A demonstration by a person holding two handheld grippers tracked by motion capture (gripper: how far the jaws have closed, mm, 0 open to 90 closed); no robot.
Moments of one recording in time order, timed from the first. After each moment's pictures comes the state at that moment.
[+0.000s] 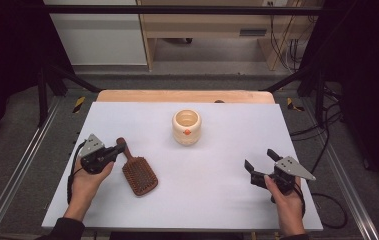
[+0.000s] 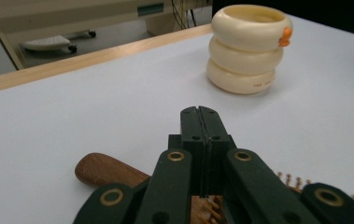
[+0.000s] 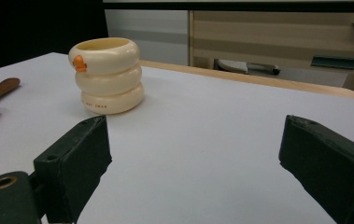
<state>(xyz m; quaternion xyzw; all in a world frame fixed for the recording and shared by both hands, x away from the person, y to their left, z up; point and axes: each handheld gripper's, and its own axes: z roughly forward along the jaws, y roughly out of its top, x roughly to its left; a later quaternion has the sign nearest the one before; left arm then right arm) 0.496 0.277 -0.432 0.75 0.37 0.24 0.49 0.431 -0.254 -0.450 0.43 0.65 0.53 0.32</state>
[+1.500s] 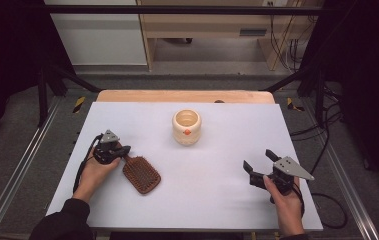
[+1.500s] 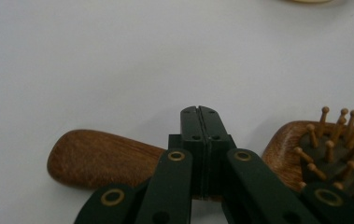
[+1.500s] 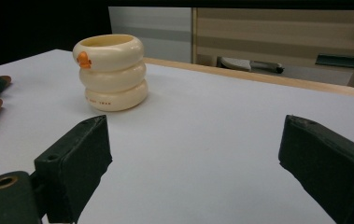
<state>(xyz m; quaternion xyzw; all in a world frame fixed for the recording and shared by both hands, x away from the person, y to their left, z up) 0.542 0.277 -0.472 0.82 0.40 0.18 0.37 0.431 -0.251 -0.451 0.42 0.66 0.53 0.32</state>
